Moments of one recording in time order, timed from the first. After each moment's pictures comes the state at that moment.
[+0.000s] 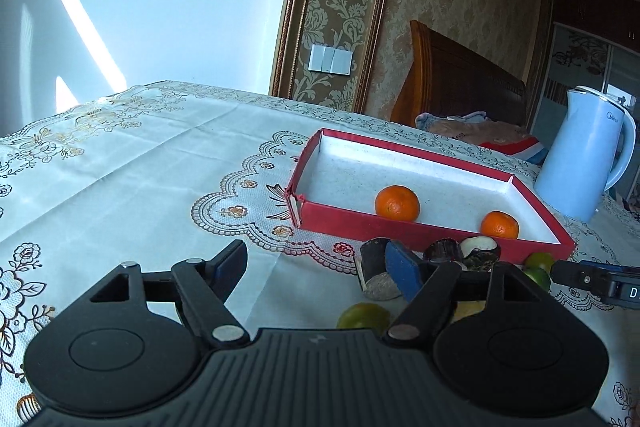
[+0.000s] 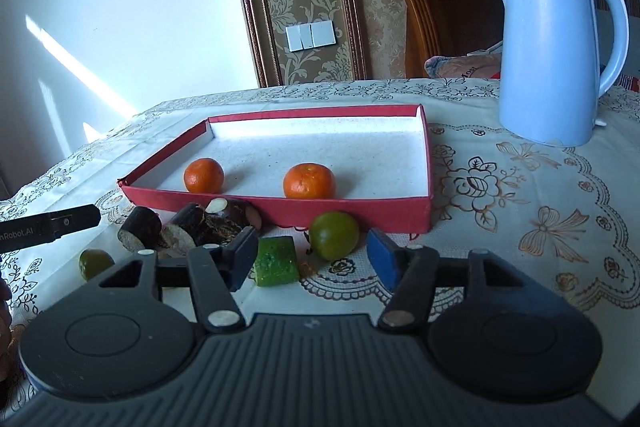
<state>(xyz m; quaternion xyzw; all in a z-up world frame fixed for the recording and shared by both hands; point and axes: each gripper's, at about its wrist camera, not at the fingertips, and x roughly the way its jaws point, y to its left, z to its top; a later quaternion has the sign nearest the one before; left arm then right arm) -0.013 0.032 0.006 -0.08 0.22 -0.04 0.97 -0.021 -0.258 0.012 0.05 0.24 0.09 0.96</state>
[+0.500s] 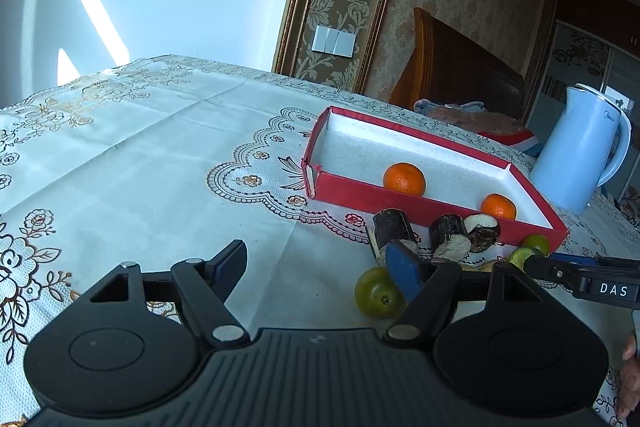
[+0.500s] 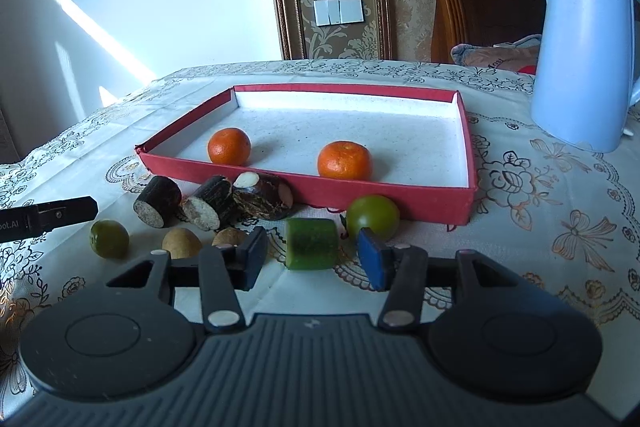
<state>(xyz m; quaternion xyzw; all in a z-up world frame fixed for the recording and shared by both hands) -0.024 0.051 -0.001 -0.10 0.25 -0.05 0.96 -0.014 -0.236 0.008 0.02 0.28 0.13 0.95</state>
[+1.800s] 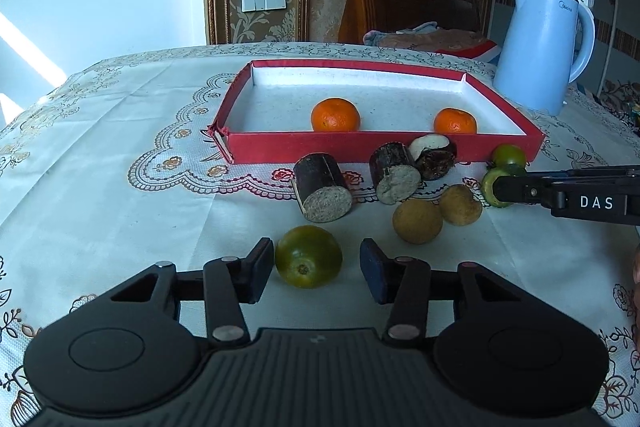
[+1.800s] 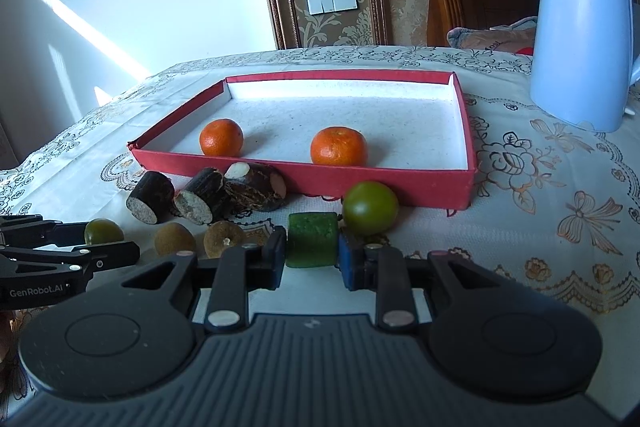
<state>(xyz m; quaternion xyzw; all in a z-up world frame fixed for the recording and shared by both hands) -0.009 -0.004 -0.010 0.02 0.31 -0.11 0.94 -0.008 -0.241 0.002 0.04 0.30 0.12 0.95</state>
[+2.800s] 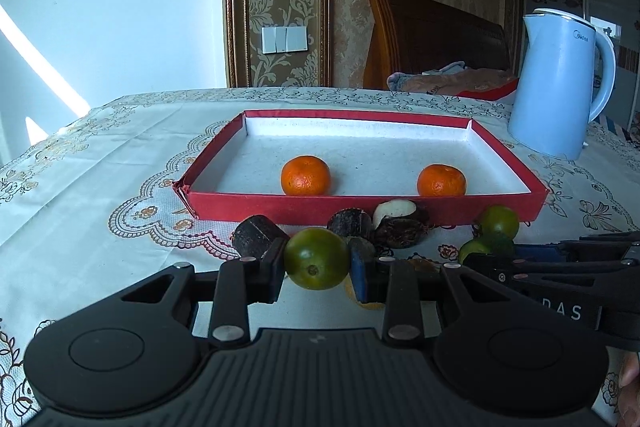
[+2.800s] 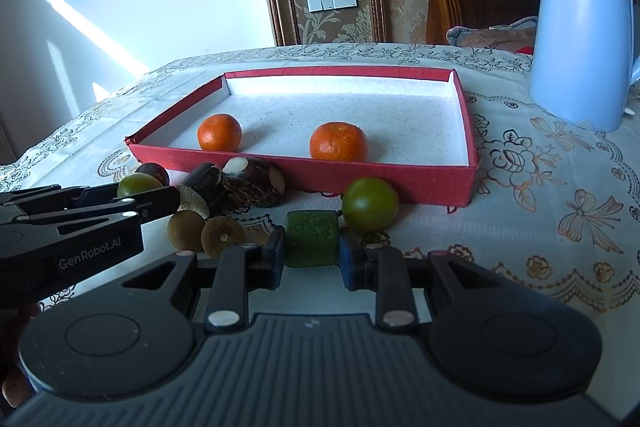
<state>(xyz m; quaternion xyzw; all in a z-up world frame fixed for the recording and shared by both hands) -0.002 -0.066 0.001 0.02 0.25 -0.05 0.97 -0.008 -0.239 0.000 0.03 0.30 0.12 0.95</state>
